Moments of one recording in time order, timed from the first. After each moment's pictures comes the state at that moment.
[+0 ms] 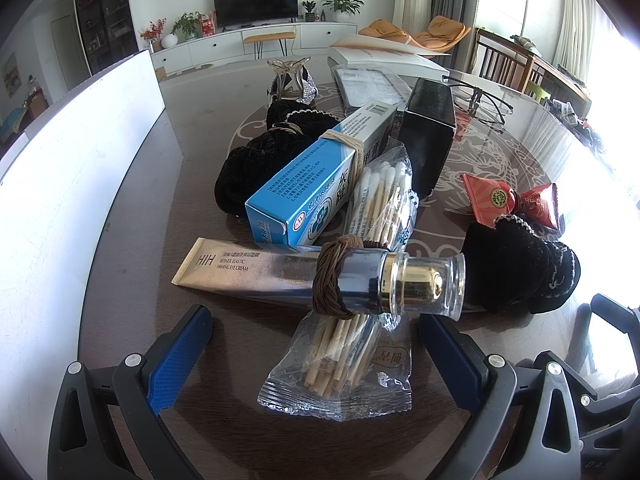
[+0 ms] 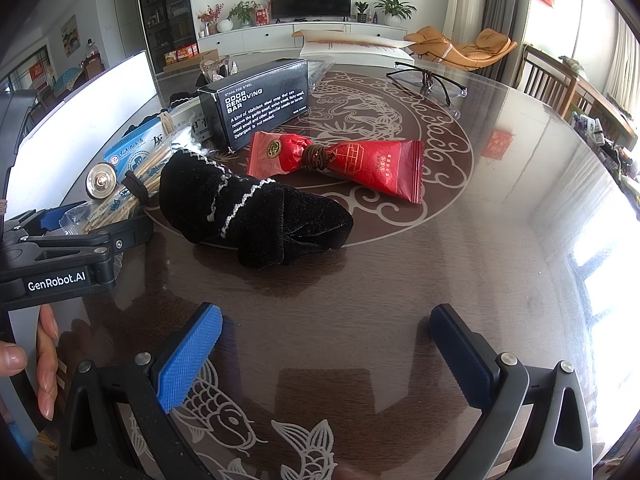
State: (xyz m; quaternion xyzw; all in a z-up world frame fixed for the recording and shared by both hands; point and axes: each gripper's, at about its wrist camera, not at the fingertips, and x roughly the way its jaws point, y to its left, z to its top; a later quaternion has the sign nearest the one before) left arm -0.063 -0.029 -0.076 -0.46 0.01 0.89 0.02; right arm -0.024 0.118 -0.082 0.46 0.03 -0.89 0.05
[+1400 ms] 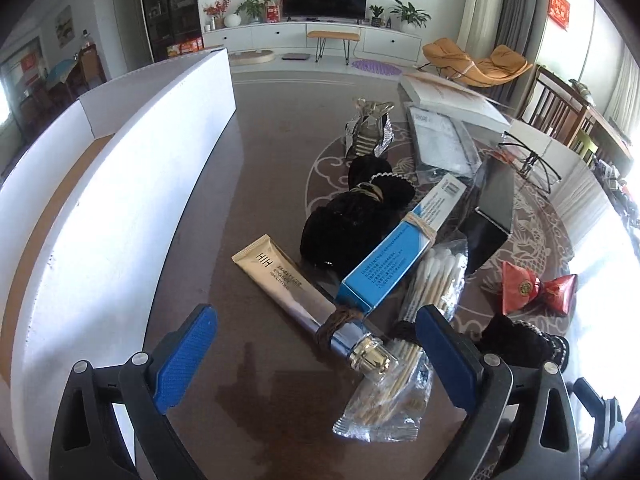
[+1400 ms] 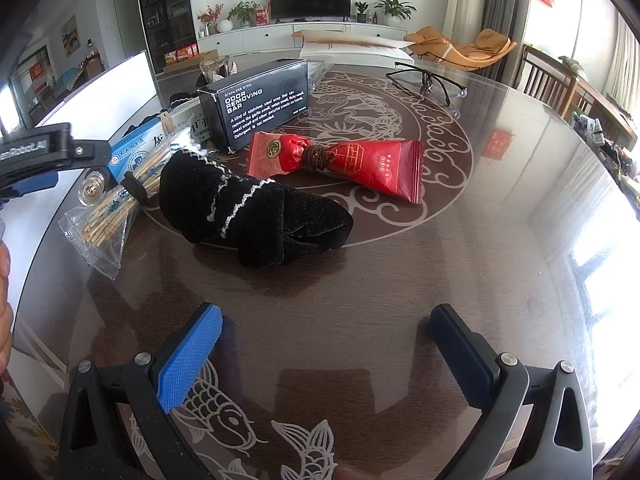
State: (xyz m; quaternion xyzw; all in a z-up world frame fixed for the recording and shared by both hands) left arm -0.083 -0.063 -0.040 -0.48 -0.05 0.87 -0.08; right arm -0.024 0.118 -0.082 0.46 0.03 -0.89 0.05
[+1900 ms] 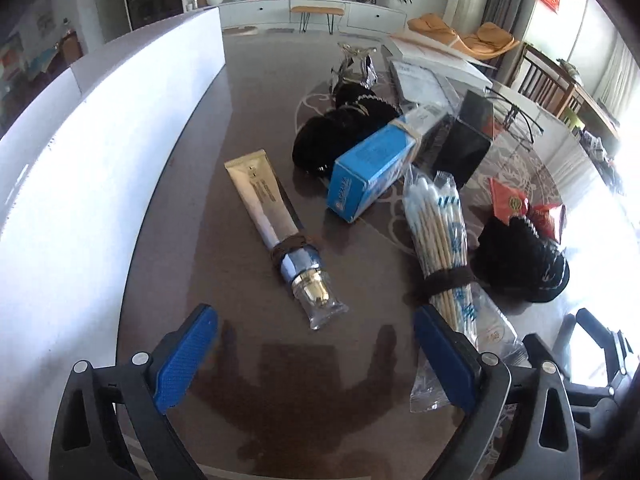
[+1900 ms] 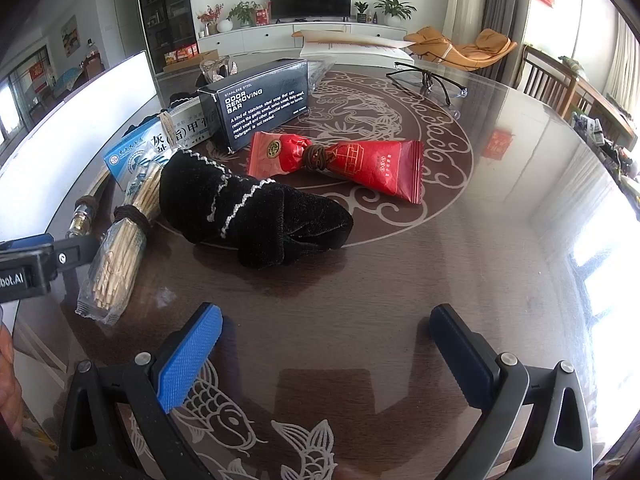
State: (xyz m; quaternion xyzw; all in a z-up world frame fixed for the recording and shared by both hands) left arm -0.040 -0.062 -0.052 -0.50 -0.07 0.86 -0.05; right arm -0.024 0.118 -0.082 0.46 0.03 -0.89 0.05
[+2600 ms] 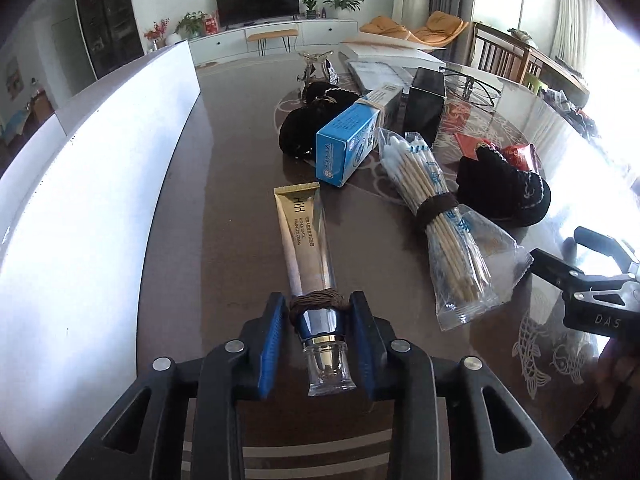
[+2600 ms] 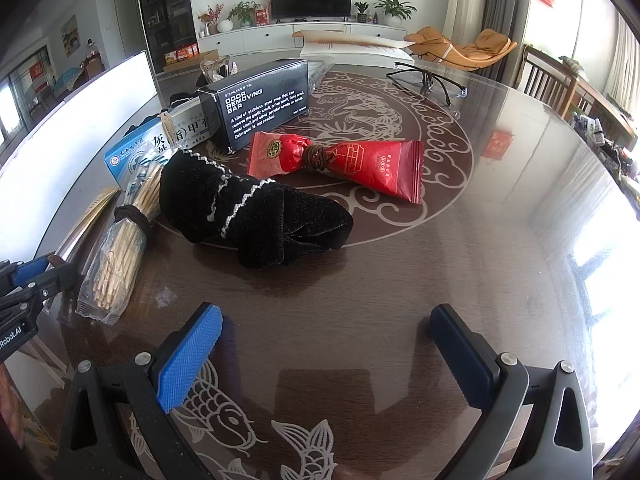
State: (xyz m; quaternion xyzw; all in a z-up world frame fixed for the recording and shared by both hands) left arm 0.002 -0.066 -0.064 -0.47 0.03 0.88 0.01; right arm -0.024 0.118 -0.082 0.46 0.03 -0.89 0.05
